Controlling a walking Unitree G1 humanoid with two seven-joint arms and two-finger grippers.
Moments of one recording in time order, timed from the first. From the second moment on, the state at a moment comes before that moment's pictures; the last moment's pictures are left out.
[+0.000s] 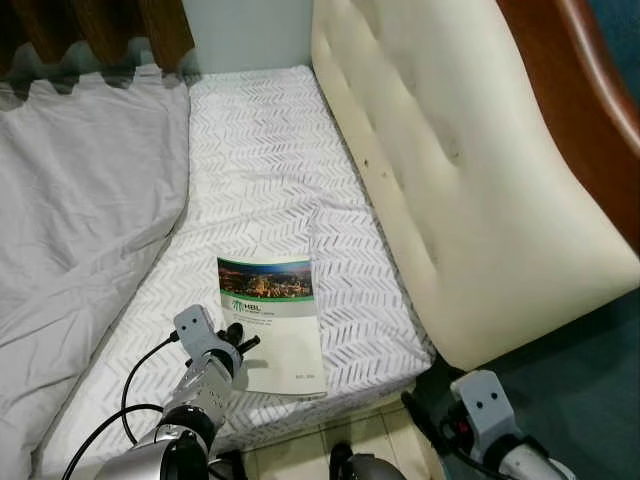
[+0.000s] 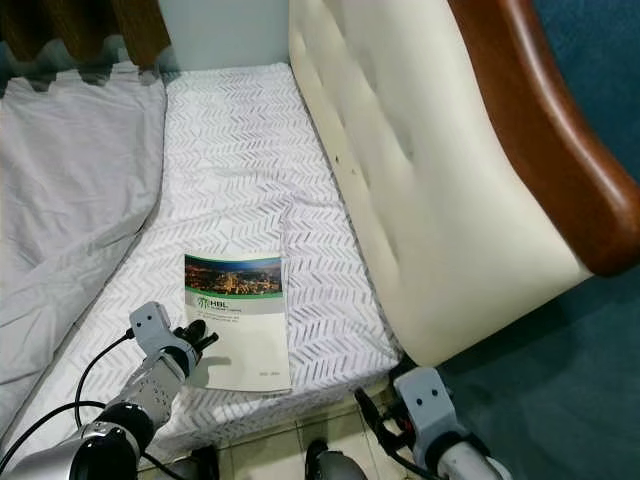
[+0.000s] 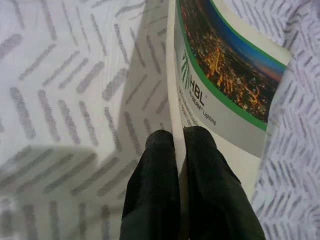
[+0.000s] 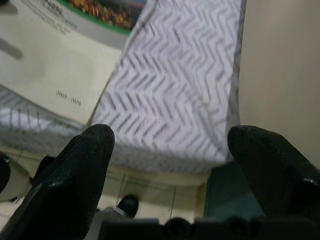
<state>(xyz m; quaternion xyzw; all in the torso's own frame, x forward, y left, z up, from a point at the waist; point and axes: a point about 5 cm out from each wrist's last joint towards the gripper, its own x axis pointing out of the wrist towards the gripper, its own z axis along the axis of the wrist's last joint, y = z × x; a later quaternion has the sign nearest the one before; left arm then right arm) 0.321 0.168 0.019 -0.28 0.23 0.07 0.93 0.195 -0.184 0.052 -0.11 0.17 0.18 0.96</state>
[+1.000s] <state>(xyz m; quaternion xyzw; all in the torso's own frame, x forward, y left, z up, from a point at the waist) 0.321 0.151 0.015 -0.32 0.24 0.09 0.91 0.189 -0.167 0.057 -0.11 0.15 0.22 0.96</state>
